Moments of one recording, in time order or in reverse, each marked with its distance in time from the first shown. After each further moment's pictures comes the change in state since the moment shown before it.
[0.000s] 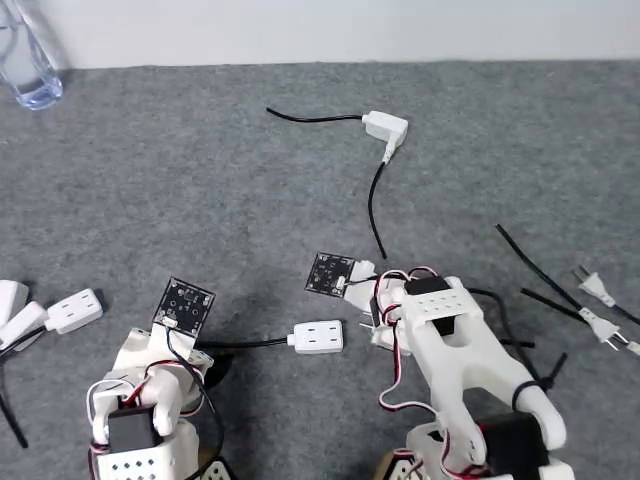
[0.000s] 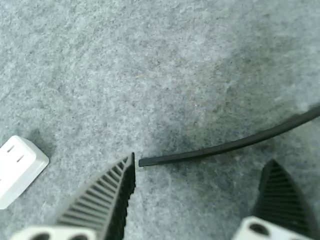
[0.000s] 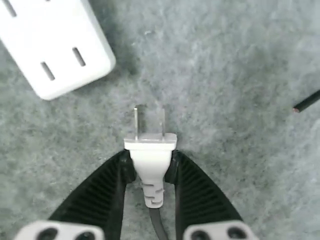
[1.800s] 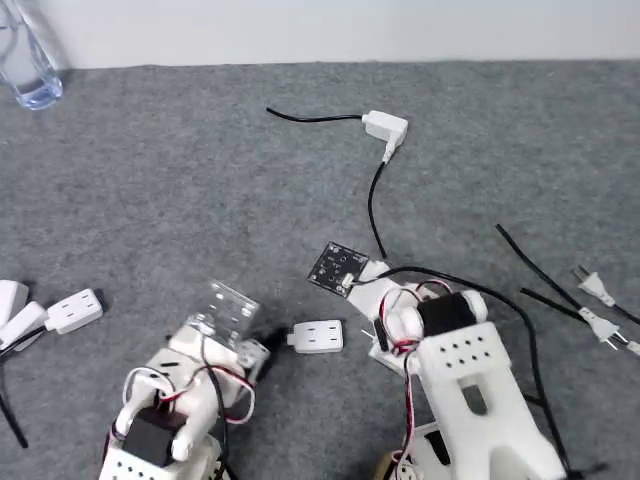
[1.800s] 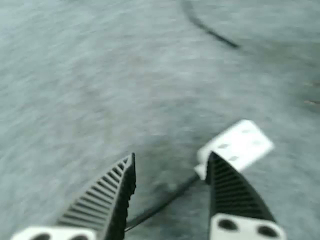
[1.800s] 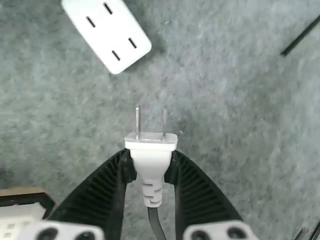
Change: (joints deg) left arm 30.2 0.0 -5.1 -7.2 21.2; right arm -4.7 -29.8 -2.7 31.2 -16.4
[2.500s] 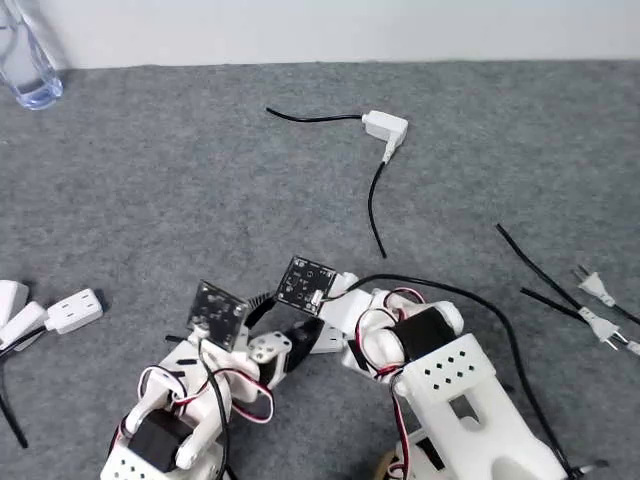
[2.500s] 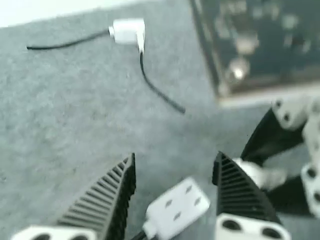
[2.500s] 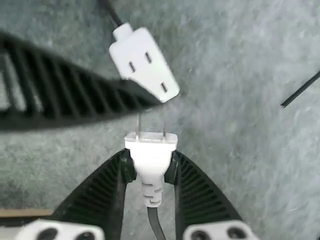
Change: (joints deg) left arm 9.7 0.0 0.0 -12.4 14.4; right arm -11.3 -2.5 0.0 -3.4 -4.5
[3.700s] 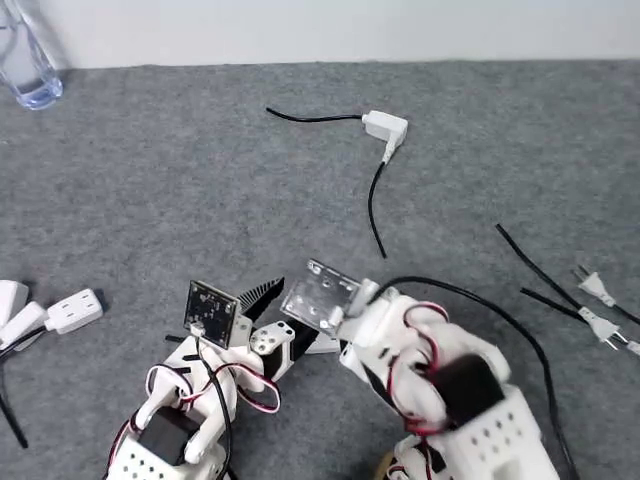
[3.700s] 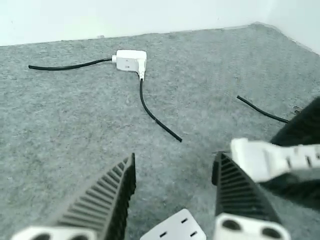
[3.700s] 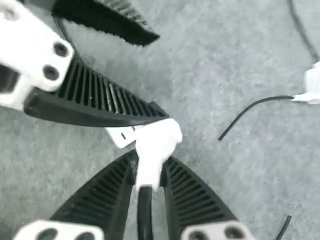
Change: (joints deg) left arm -0.1 -0.1 6.1 -12.2 4.0; right arm -3.3 -20.0 -5.7 4.5 -4.0
